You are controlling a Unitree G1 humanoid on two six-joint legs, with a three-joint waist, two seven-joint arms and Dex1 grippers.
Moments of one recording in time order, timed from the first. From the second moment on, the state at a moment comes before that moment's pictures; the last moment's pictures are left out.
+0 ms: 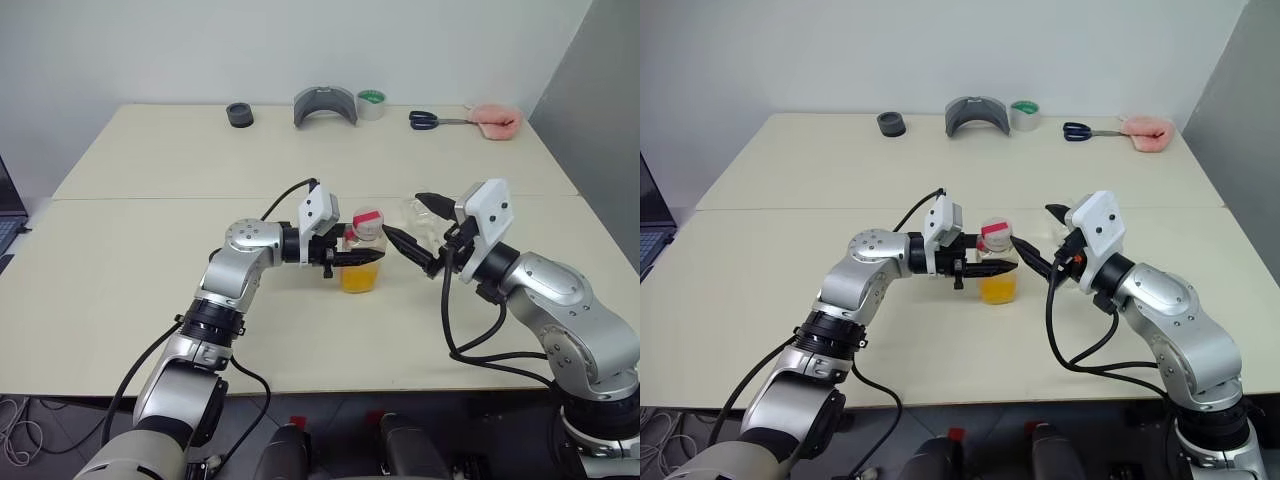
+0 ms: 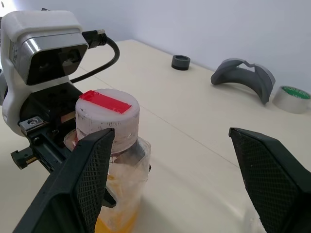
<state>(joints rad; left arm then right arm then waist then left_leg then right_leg) -0.74 0.34 -0.19 0.28 -0.28 0.24 -1.18 -0.36 -0.50 0.00 -0.61 0.45 0.71 0.43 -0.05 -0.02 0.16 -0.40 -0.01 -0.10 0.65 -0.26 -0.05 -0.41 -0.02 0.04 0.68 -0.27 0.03</state>
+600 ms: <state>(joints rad) -0.73 0.34 -0.19 0.28 -0.28 0.24 -1.18 -0.33 -0.59 -0.06 -0.64 0.55 0.75 0.52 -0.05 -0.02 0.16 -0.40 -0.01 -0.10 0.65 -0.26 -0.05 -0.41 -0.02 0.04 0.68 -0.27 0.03</state>
